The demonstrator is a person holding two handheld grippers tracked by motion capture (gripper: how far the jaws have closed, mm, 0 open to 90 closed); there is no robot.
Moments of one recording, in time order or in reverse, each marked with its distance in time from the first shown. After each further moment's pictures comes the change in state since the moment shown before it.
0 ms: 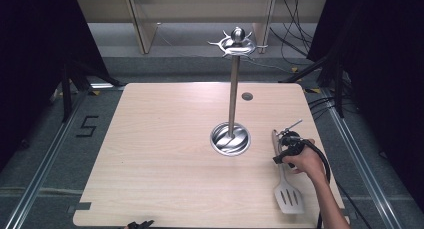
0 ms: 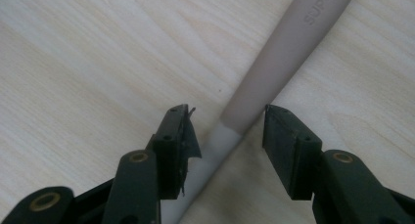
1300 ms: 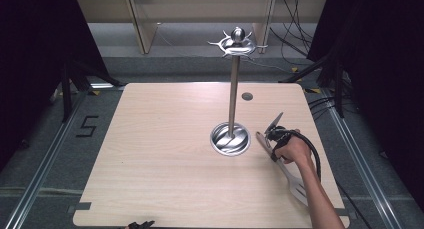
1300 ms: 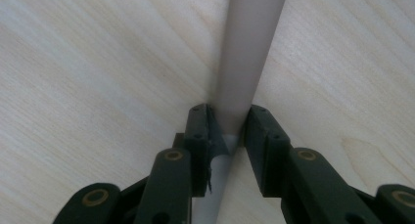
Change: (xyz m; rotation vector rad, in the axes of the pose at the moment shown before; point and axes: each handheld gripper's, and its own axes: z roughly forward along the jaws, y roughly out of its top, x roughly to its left) left arm 0.001 0.001 -0.003 0.016 -0.044 0.015; right arm 0.010 0.040 0.013 0.241 -0.017 -0.079
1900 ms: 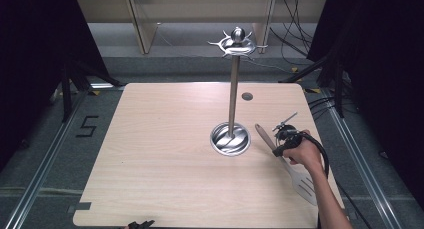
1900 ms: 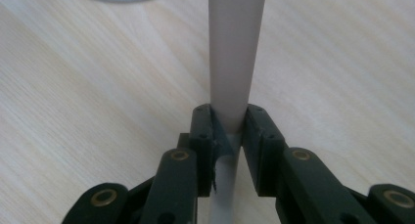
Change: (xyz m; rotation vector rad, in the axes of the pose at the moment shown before) left arm -0.001 -0.001 0.003 -0.011 0.031 -0.014; right arm -0.008 -0.026 -0.021 -0.246 0.025 -0.025
